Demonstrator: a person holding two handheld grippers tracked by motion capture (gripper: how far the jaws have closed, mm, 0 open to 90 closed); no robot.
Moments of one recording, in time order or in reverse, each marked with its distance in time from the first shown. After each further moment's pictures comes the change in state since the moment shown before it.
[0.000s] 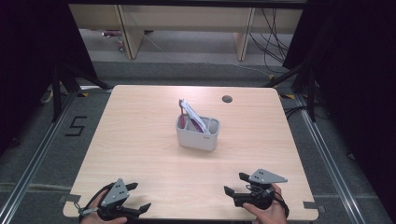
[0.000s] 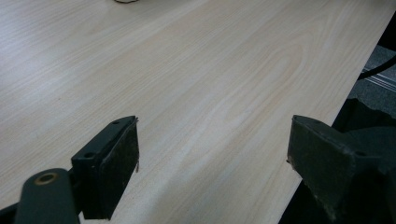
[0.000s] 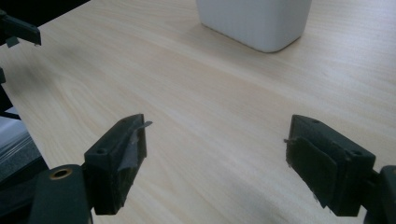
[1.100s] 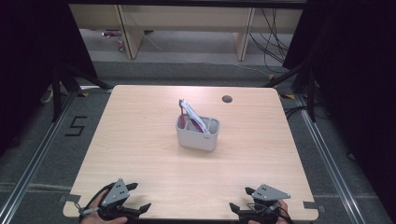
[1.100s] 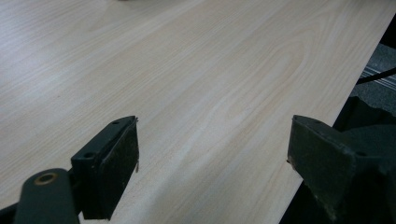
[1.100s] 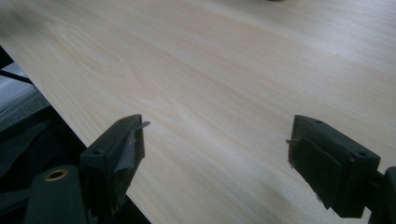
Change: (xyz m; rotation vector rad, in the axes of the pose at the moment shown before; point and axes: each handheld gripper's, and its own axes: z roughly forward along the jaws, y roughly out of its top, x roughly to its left) left arm 0.001 -0.001 0.001 0.010 -0.007 0.004; right arm 0.012 -0.031 -0.018 0.098 -0.038 -0.040
